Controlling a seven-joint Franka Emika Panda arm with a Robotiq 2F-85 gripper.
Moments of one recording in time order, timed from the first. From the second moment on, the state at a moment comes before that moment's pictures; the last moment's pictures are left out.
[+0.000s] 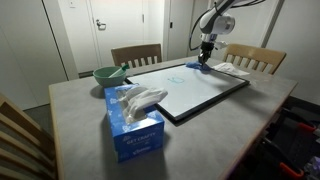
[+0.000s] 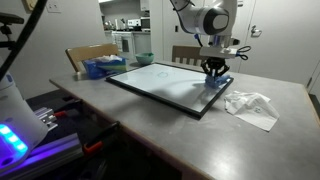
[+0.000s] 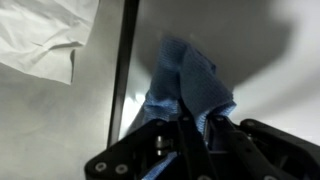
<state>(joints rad) -0.38 0.88 0.01 -1.47 0.06 2.40 -0.60</state>
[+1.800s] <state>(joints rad) -0.11 0.79 0.17 -1.61 0.01 2.26 -0.60</state>
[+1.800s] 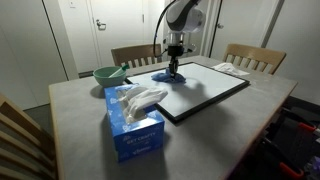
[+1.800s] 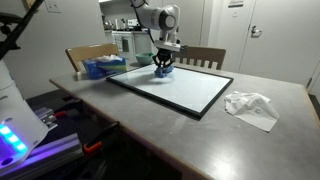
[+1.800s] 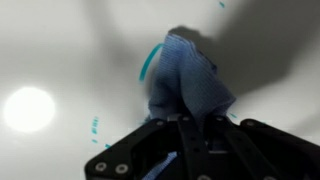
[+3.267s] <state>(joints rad) -0.10 0.63 0.19 -1.95 0.10 2.56 -0.54</state>
